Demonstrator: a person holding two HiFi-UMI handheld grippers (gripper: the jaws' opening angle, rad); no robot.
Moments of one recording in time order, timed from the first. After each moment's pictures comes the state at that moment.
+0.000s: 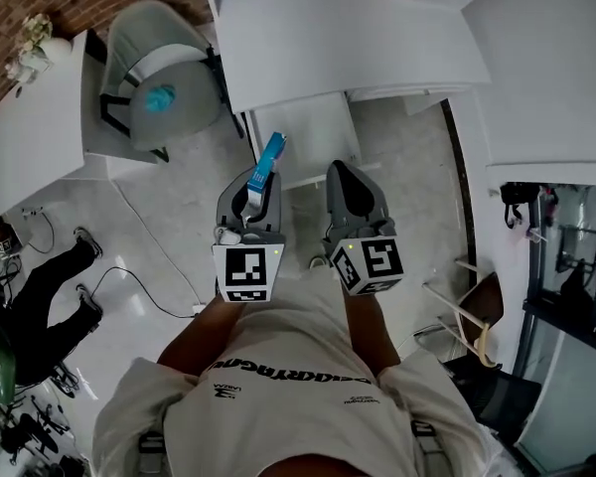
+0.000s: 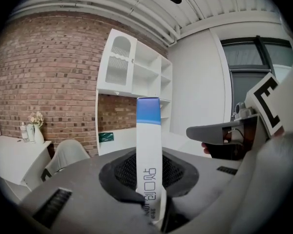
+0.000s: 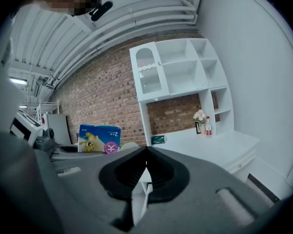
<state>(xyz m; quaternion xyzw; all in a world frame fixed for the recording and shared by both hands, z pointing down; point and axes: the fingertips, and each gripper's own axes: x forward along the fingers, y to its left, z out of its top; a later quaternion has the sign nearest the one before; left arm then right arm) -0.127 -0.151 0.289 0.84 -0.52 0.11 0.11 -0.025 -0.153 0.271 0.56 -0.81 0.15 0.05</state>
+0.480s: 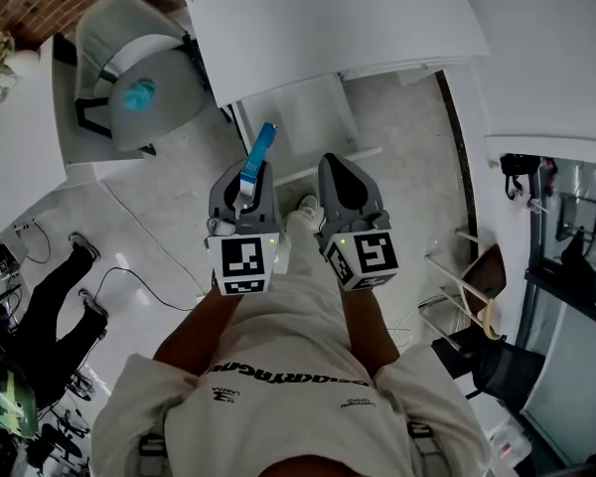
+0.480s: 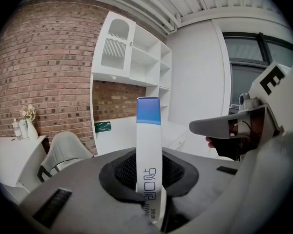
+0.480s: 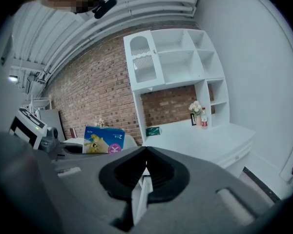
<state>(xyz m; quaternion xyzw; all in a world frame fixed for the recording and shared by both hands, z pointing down) -0.135 -0.197 0.352 0.84 -0.49 0.17 0.14 -0.036 -0.190 0.320 0.58 -0.79 0.17 0.08</state>
